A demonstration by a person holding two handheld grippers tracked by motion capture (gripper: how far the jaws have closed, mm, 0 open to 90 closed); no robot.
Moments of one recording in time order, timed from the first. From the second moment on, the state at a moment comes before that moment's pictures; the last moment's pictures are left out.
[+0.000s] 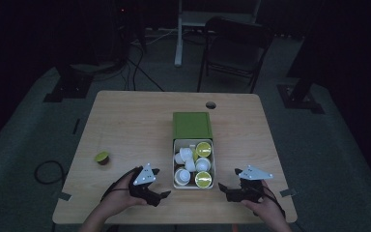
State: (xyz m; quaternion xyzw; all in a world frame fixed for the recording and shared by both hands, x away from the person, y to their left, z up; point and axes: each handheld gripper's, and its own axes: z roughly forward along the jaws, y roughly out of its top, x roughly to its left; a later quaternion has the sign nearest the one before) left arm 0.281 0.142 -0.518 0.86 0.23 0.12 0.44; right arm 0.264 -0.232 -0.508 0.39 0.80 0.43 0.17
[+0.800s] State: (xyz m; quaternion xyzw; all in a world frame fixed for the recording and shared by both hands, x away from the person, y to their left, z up) left arm 0.299 0.130 -0.507 0.84 0.24 0.14 0.47; right arm 0.281 -0.222 -0.502 0.36 0.79 0.47 0.16
